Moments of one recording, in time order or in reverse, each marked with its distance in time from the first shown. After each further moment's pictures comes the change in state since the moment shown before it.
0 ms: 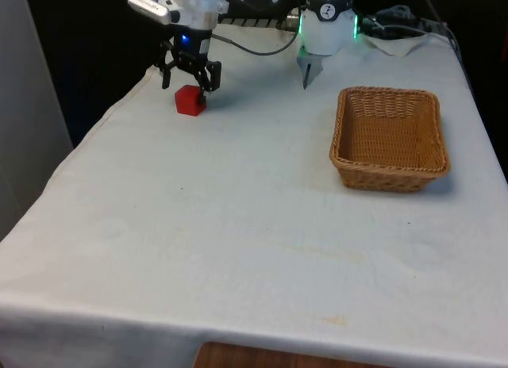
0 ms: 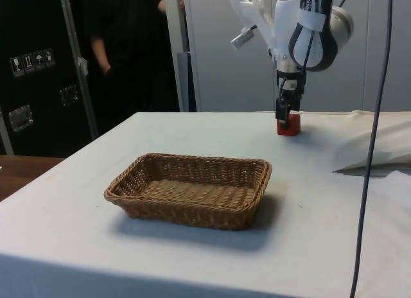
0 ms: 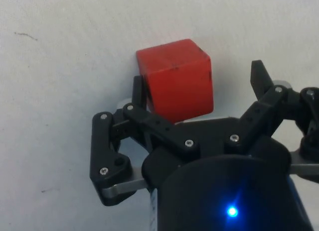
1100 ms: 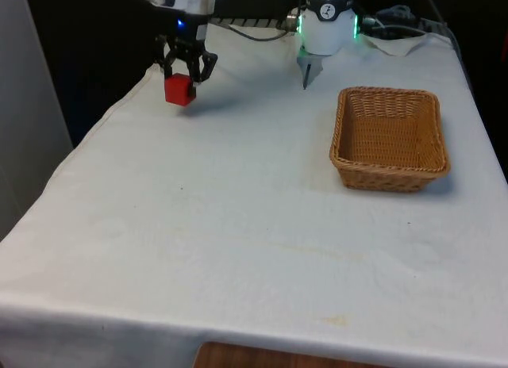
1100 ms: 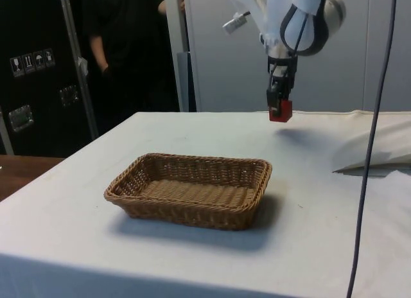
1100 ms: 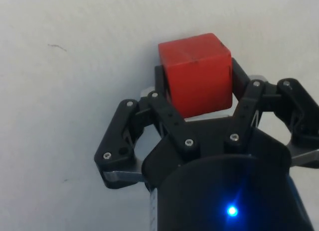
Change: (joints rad) arm 0.020 -0.109 0.002 0.027 -0.003 -0.104 -0.002
